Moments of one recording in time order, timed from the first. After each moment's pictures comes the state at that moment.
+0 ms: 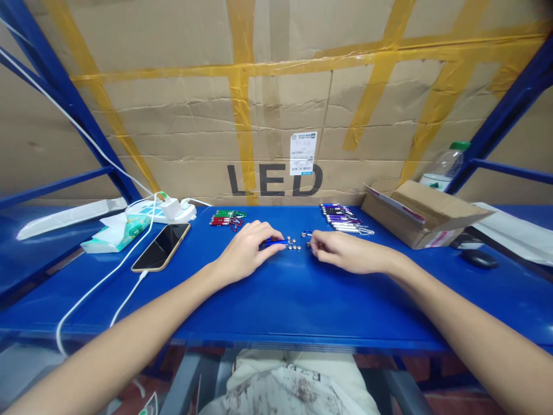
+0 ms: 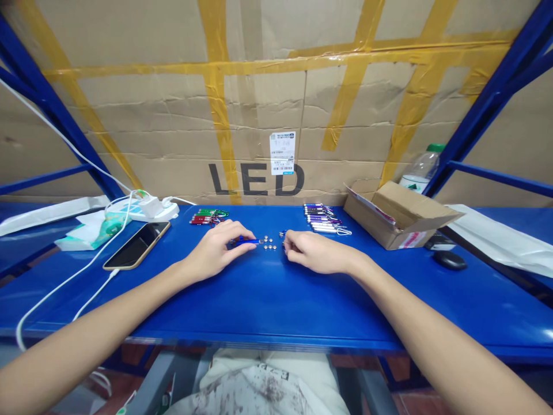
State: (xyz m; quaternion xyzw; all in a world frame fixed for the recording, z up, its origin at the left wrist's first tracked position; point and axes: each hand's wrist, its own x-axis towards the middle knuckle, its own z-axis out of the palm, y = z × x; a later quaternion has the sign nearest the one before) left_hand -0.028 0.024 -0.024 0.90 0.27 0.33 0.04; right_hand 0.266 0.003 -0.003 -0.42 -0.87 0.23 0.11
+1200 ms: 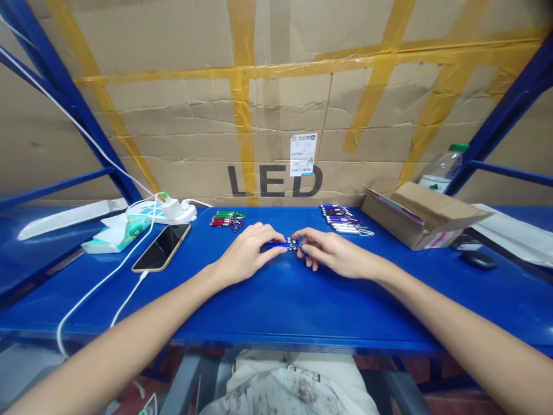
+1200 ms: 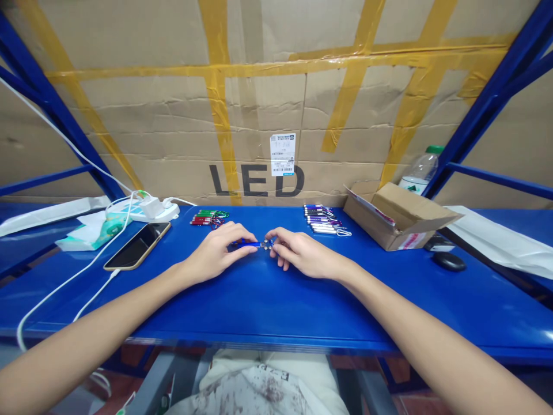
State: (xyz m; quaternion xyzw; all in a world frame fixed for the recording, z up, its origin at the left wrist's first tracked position) left_hand -0.027 0.021 -0.022 0.91 0.25 0.33 0.06; right_hand 0.245 -0.001 -0.018 -0.36 -0.83 0.35 0.24
